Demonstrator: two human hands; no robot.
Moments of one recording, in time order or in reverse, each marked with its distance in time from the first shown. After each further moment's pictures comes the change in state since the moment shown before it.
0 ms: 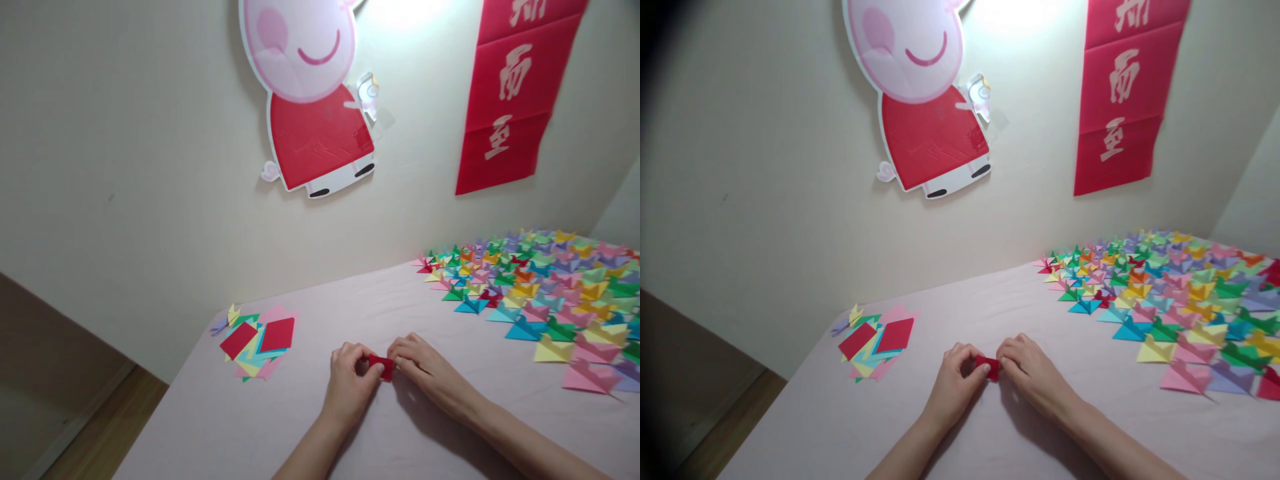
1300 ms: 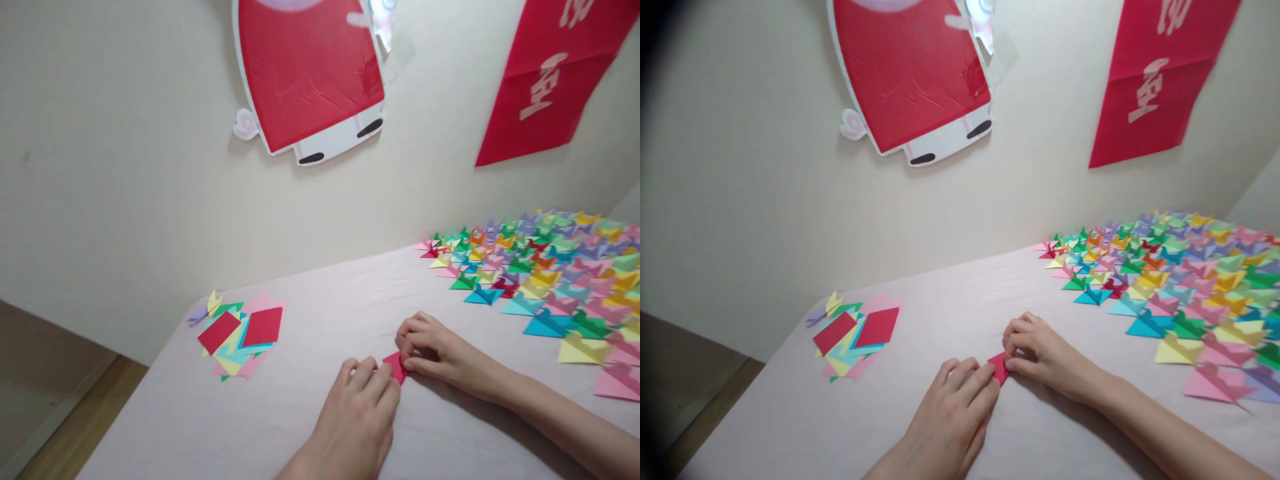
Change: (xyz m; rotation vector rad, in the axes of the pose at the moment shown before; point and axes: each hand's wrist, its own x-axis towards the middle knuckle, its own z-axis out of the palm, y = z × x) left_hand -0.020 0.005 -0.015 0.712 -0.321 0.670; right_hand 0.016 0.038 -0.030 -0.001 -0.193 -0.120
